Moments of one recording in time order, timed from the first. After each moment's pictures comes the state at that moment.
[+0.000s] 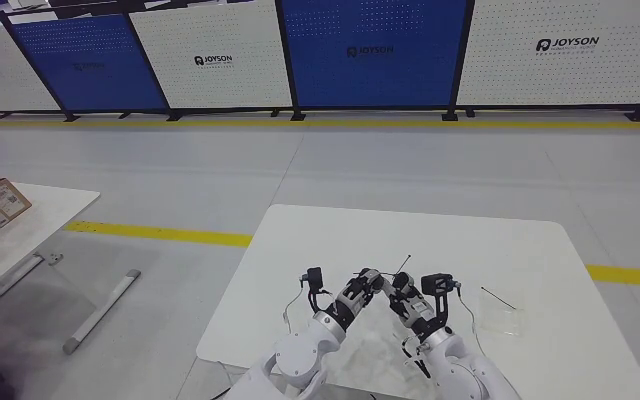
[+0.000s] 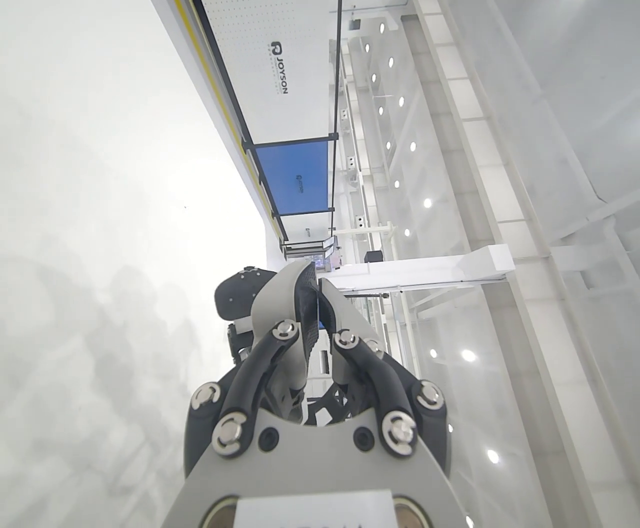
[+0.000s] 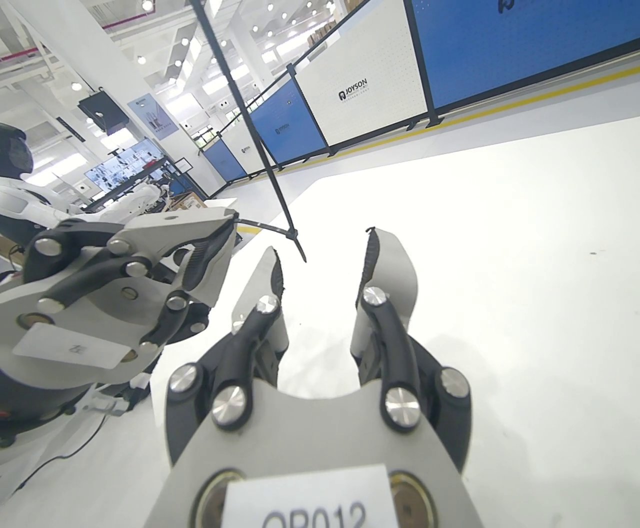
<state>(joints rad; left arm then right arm) 1.50 -1.32 -1.06 -1.67 -0.25 -0.04 0.01 -1.39 -1.36 1.06 -1.45 -0.84 -0.23 0.03</state>
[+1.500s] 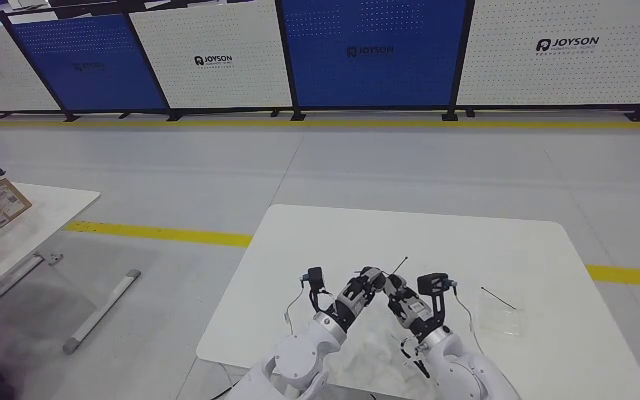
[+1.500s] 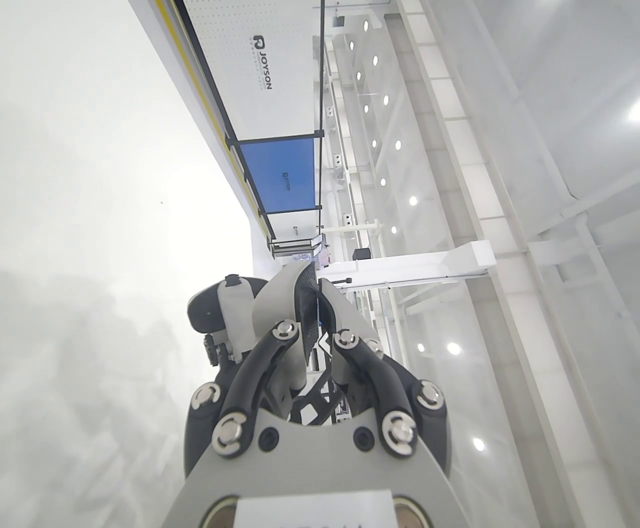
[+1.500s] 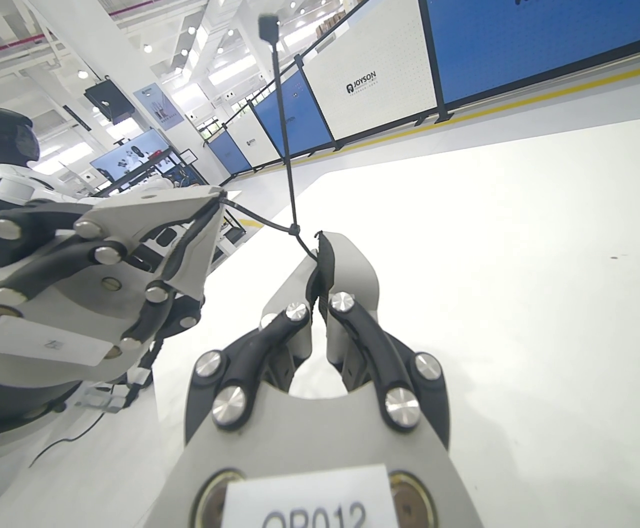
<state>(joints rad) 1.51 -1.32 -1.06 -1.69 -0.27 -0.09 0.00 -1.38 -1.36 1.05 -1.44 -0.85 -0.26 0.05</state>
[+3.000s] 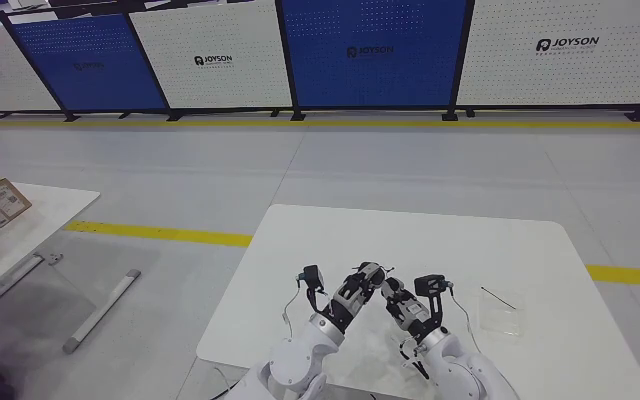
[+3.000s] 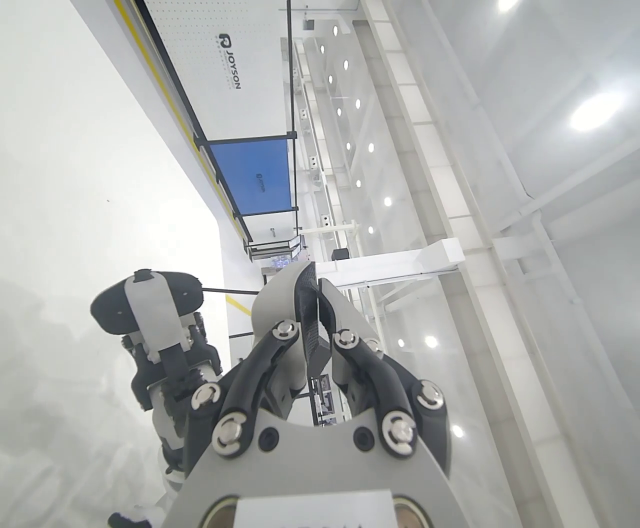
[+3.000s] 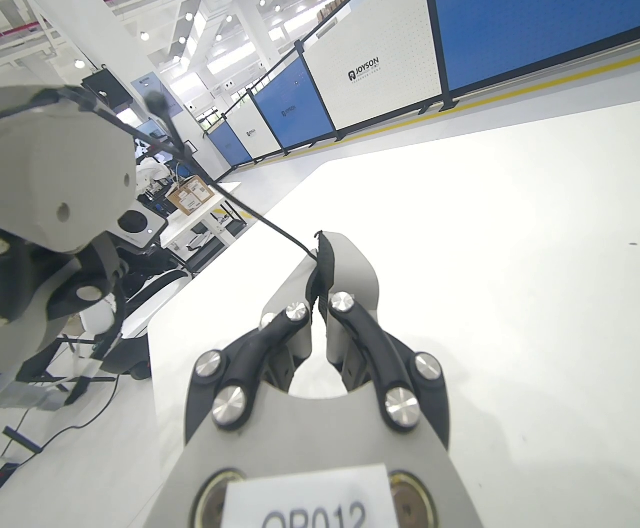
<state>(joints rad) 1.55 -1.32 -1.08 -1.76 -0.28 -0.14 0.00 -1.36 -1.36 1.04 -1.40 -0.84 -0.27 0.06</state>
